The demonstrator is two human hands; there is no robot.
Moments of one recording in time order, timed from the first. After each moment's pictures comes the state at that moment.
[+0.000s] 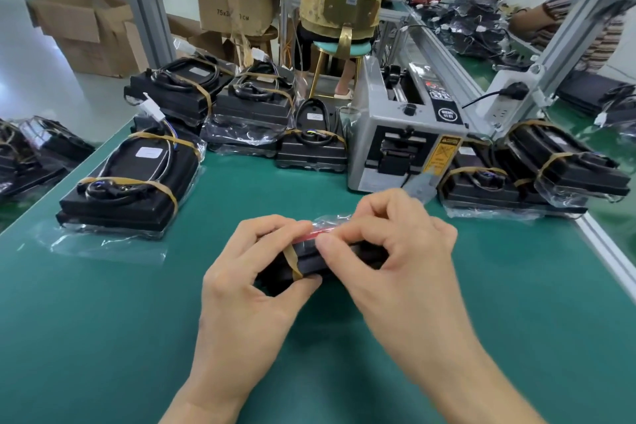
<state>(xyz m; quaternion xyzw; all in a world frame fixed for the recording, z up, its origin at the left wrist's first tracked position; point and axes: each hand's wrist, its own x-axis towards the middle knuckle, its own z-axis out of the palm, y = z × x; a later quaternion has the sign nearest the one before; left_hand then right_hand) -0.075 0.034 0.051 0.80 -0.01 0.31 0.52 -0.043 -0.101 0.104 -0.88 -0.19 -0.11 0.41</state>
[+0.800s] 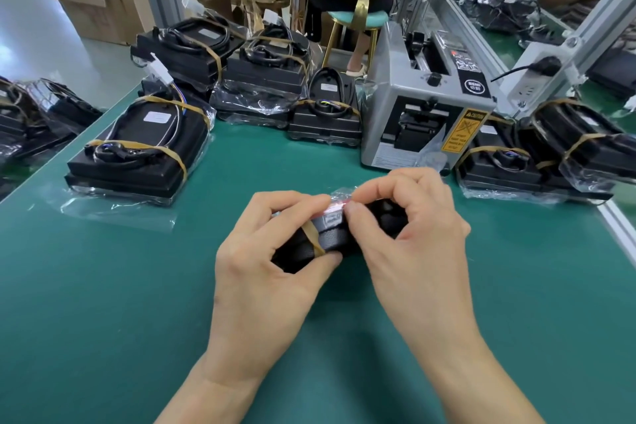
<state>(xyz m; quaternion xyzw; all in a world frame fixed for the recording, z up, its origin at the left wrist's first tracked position) -0.081 0.026 0.054 0.81 0.03 0.31 0.50 -0.042 -0.092 0.092 -0.87 -0.11 -0.12 0.47</state>
